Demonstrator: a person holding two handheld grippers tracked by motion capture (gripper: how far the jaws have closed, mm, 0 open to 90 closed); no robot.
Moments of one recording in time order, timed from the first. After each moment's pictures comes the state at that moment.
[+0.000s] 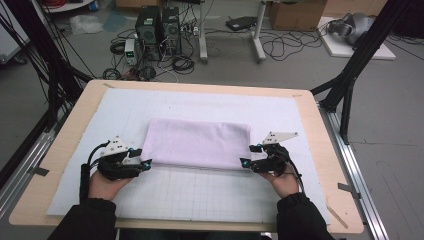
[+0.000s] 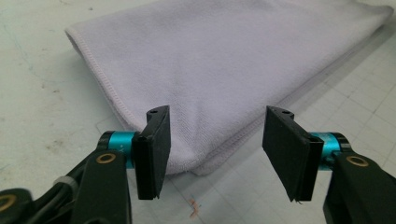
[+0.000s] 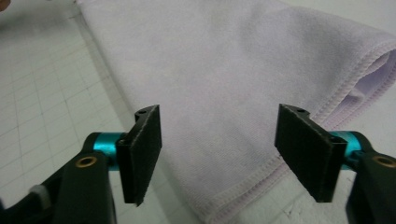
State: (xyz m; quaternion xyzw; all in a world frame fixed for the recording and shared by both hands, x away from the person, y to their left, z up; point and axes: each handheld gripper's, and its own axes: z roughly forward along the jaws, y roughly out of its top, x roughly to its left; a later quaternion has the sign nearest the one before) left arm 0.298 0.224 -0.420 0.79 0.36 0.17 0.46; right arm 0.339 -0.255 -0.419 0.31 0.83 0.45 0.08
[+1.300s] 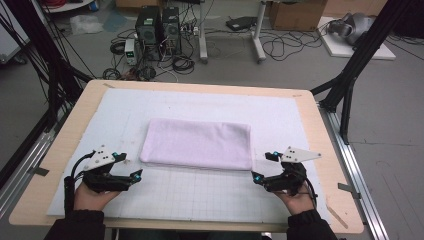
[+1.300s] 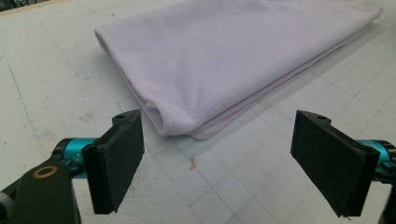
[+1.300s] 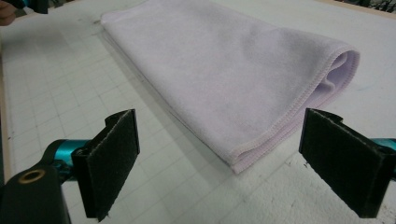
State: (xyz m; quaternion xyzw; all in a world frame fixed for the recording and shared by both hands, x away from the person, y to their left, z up) left arm 0.261 0.241 -0.411 0.79 0.36 0.20 0.46; right arm 0.281 -0.283 -0.410 0.31 0.80 0.49 0.13
